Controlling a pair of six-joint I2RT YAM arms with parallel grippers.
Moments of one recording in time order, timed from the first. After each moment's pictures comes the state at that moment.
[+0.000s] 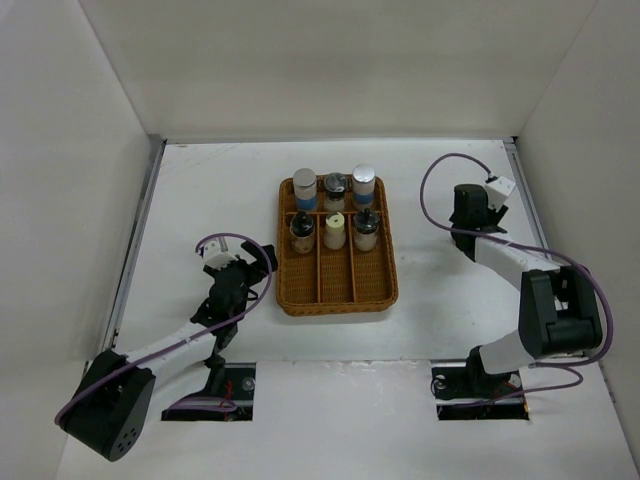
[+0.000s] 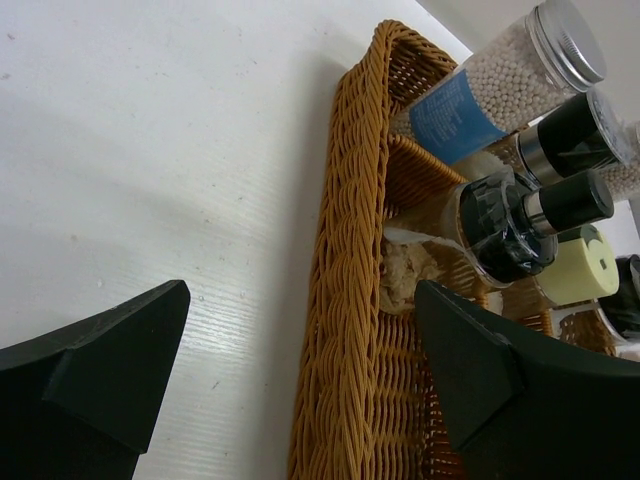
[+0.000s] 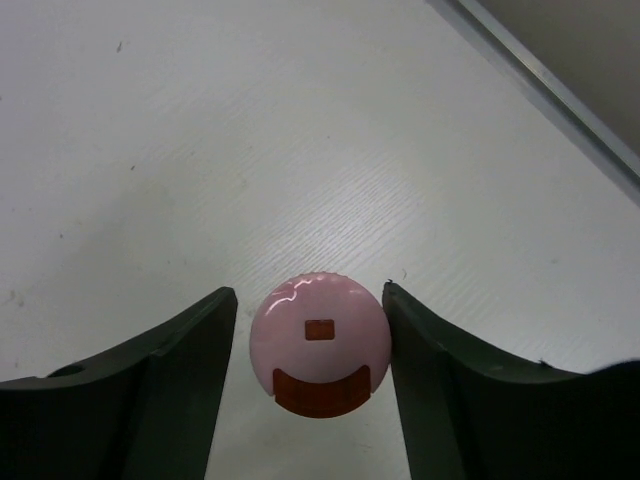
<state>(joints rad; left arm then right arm) -0.48 0.95 0.10 0.63 -0.45 -0.75 0.12 1.47 0.80 0.05 0.68 0.46</state>
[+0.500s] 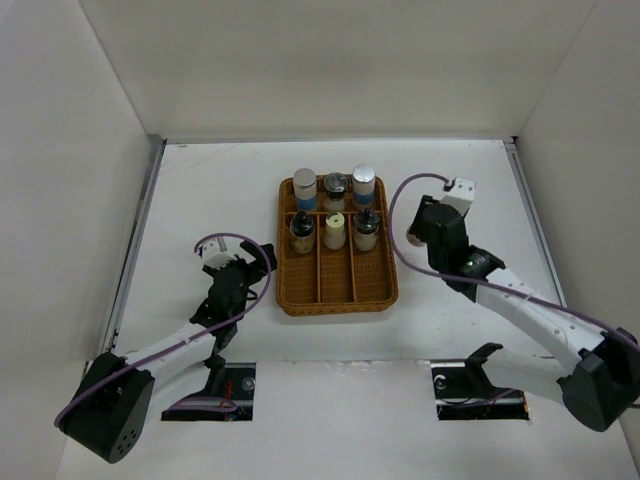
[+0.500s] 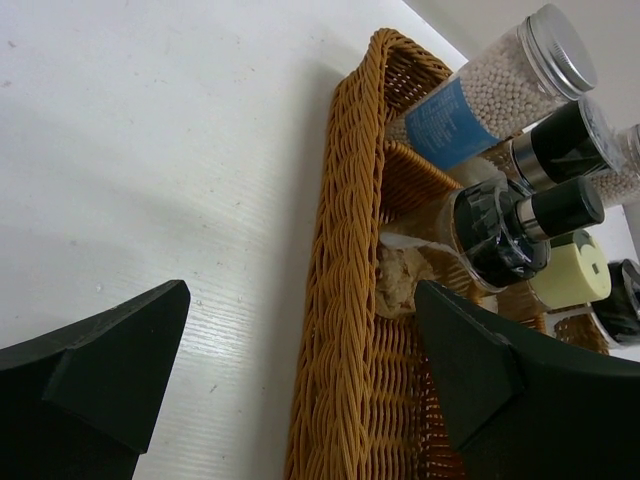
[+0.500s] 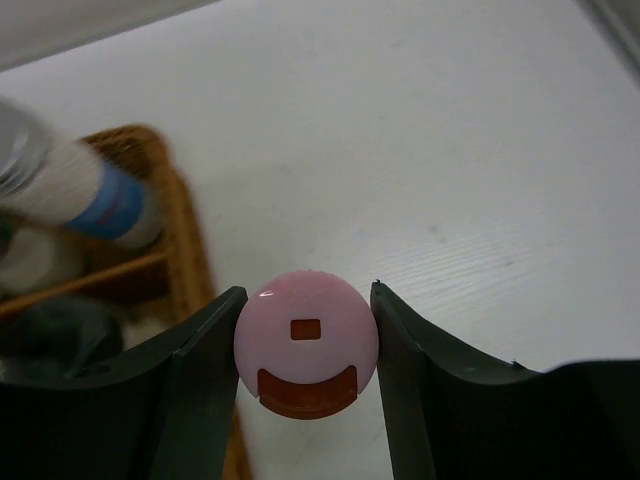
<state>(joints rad) -0.48 0.94 0.10 0.63 -0.45 -0.75 0.49 1.14 0.78 -0.09 0.70 0.43</state>
